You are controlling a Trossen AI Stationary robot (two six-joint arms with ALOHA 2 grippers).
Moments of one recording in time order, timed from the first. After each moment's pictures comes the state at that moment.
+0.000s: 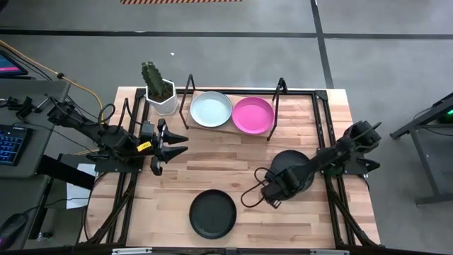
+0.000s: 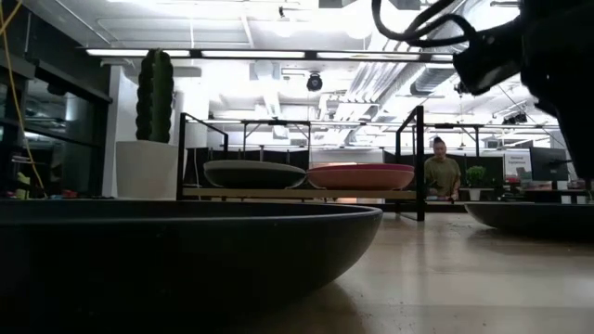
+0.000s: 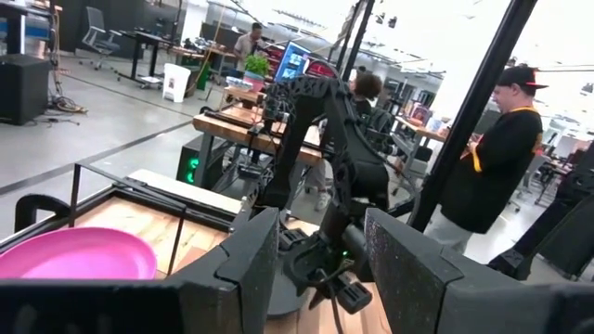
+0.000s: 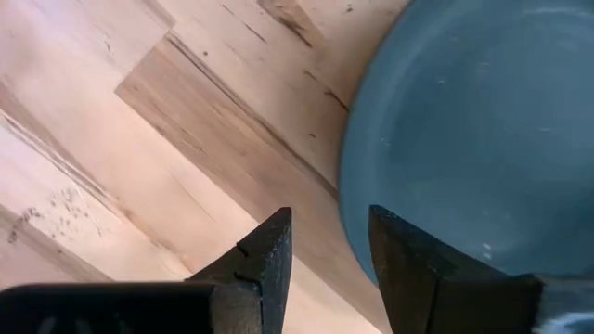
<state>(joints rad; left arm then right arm) -0.47 0.81 0.78 0.11 -0.56 -0.26 0.50 1.69 1.13 -1.02 -0.01 1.23</state>
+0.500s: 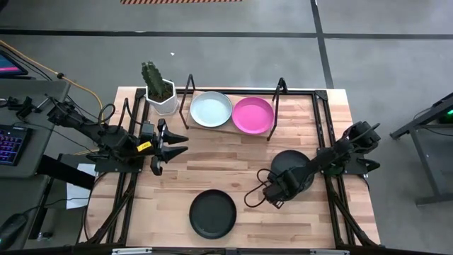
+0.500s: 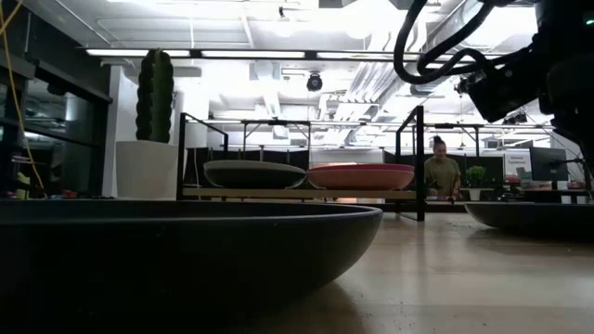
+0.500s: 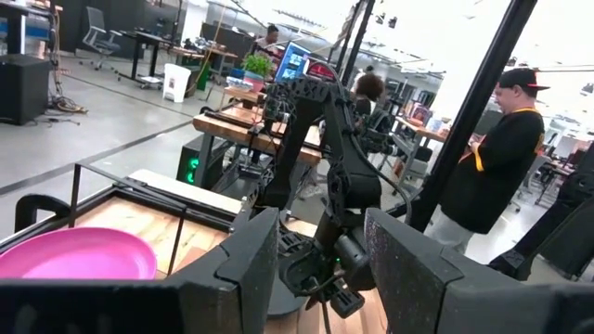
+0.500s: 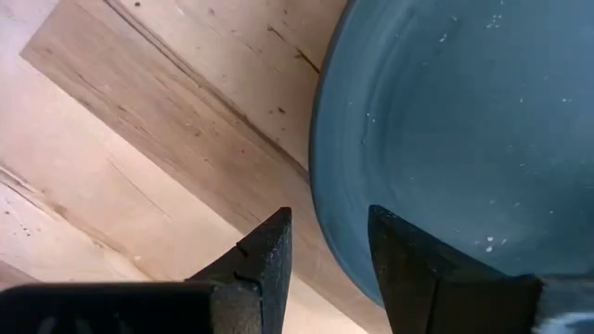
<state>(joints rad) -0.47 0.81 0.78 0.11 -0.56 -0.26 0.51 1.70 1.05 -0.97 -0.05 1.24</state>
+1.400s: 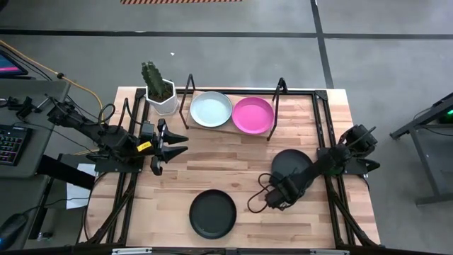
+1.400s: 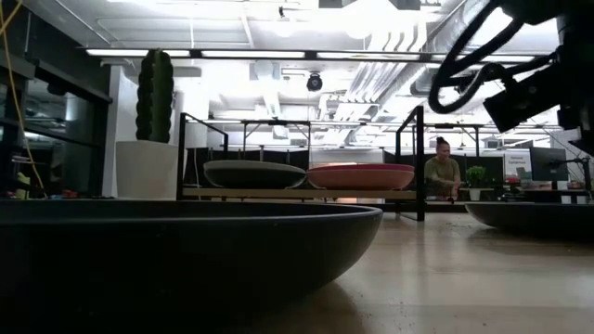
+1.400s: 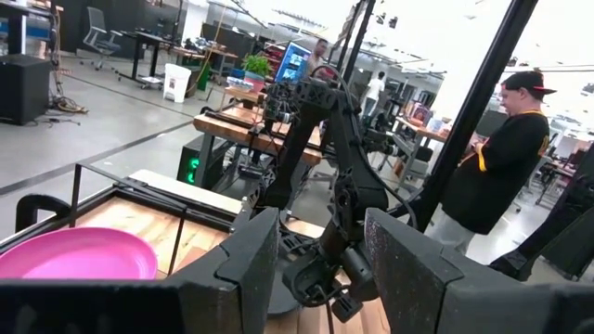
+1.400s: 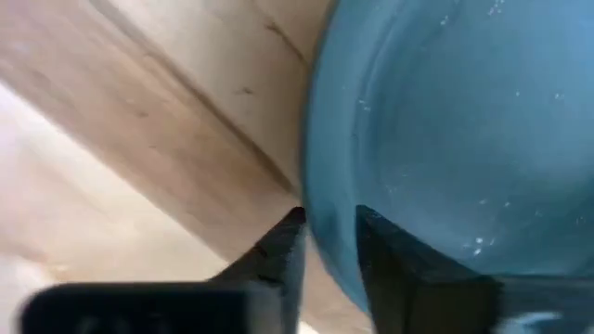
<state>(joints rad) -0.47 0.81 0.78 0.11 -0.57 -0.26 0.56 1.76 1.04 -1.01 0.00 1.22</state>
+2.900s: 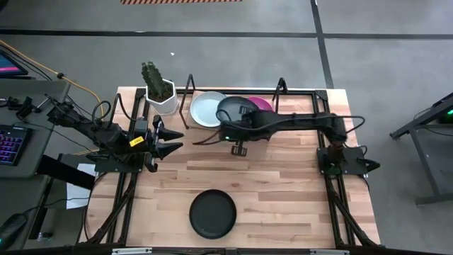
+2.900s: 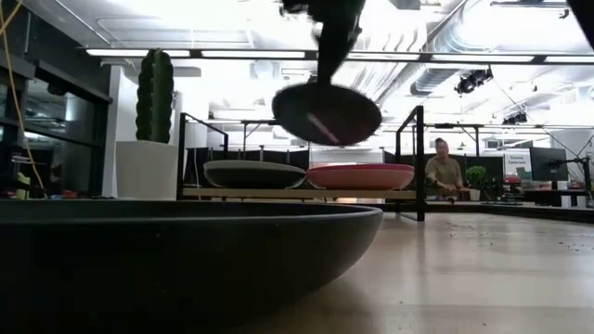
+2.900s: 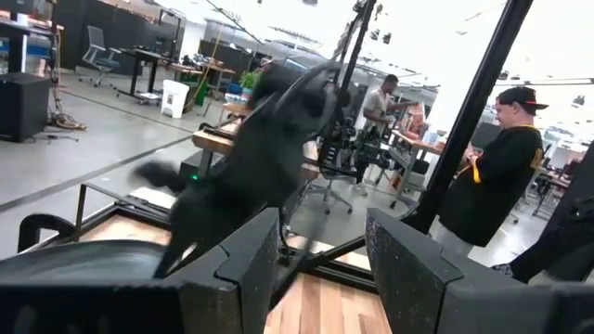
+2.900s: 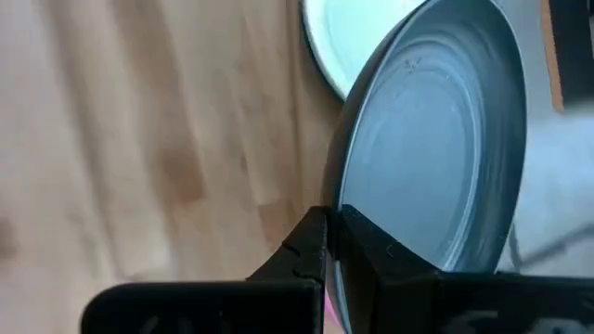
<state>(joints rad) -0.47 0.76 0.78 0.11 -0.57 -0.22 0.03 1.96 1.98 -1.27 0.43 0.10</state>
